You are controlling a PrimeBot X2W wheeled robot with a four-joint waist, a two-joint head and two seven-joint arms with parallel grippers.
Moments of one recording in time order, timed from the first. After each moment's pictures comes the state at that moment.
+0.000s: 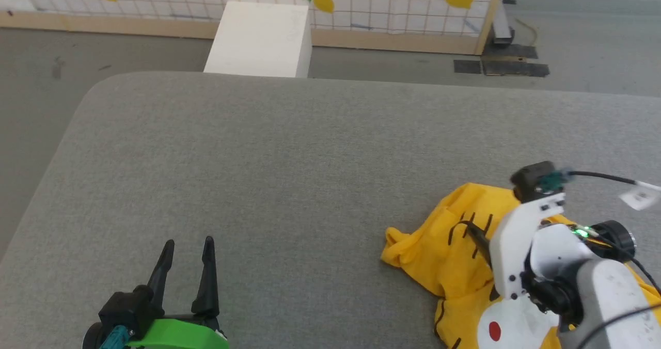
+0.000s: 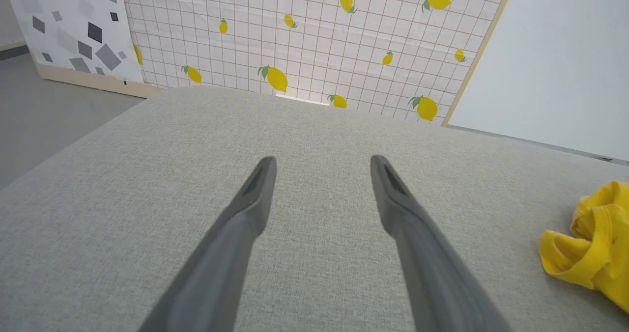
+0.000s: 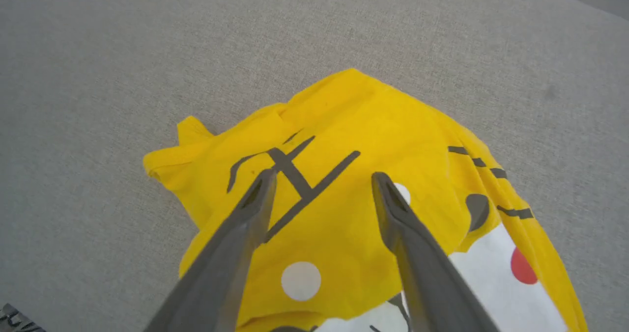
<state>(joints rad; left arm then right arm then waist) 0.09 0.06 0.01 0.05 -0.23 -0.12 -0.26 -0.19 -0.12 0.07 -0.01 0.18 0.13 0.84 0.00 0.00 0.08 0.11</state>
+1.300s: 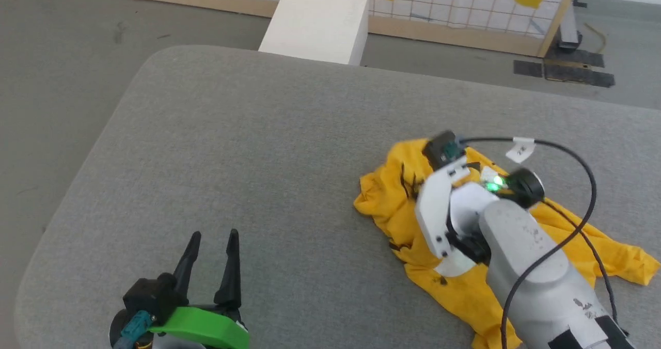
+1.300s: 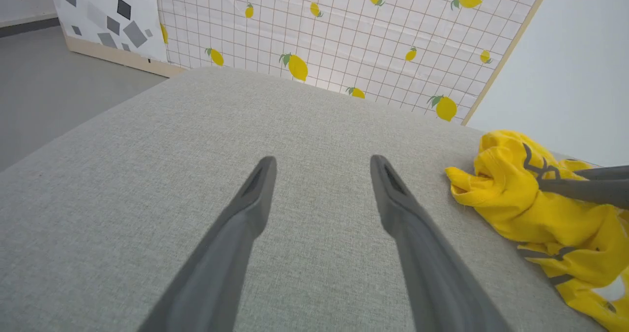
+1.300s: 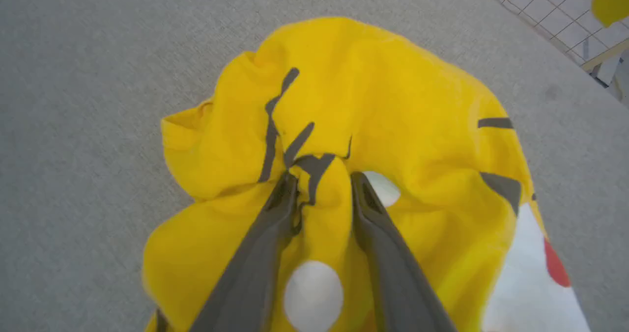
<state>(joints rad) 0.03 0.05 -0.06 0.12 -0.27 -0.12 -0.26 -0.65 -0.05 0.36 0.76 0.14 0.13 0.44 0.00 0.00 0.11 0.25</state>
